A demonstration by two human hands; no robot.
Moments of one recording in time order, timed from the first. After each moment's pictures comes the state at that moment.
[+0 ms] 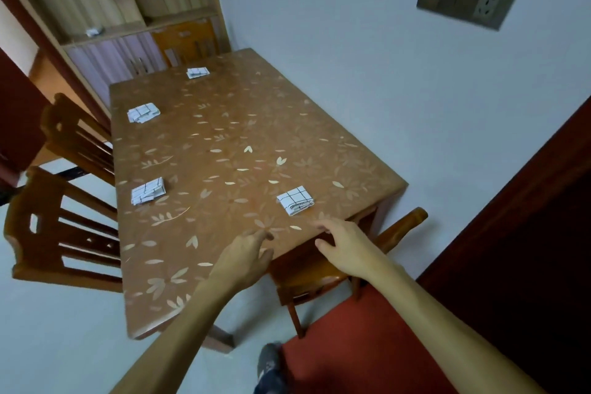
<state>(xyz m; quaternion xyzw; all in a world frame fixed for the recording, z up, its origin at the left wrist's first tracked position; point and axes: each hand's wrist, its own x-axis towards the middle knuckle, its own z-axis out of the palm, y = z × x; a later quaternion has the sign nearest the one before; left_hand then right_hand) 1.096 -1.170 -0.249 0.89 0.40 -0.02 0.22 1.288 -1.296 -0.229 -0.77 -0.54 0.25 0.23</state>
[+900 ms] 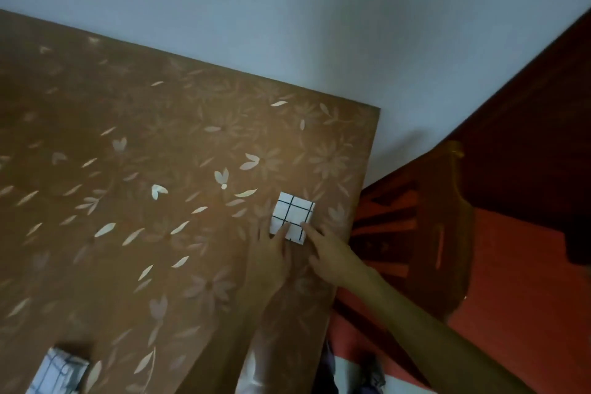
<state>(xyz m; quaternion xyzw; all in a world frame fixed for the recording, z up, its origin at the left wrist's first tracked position) 1.225 -0.920 -0.438 0.94 0.12 -0.14 0.28 1.276 -1.081 -0.408 -0.88 -0.17 0.36 0.24</state>
